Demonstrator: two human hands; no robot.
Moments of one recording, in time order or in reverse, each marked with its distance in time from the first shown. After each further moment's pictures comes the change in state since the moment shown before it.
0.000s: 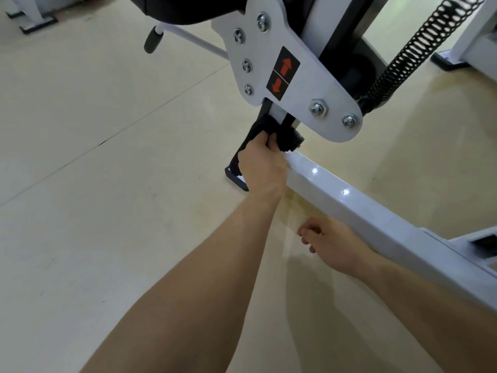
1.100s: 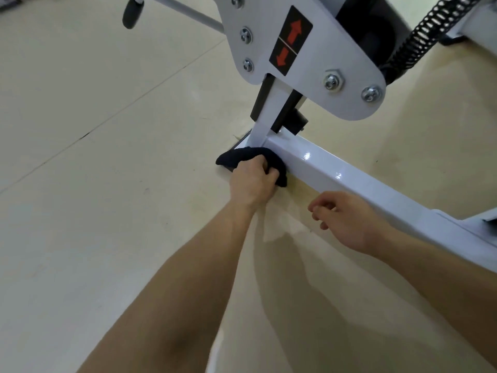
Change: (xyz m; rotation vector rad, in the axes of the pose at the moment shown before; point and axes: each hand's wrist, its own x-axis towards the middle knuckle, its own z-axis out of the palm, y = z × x) left_hand 0.008 -0.094 0.010 0.349 -0.426 0.163; right_hand 0.004 -0.010 -0.009 0.034 0.120 0.004
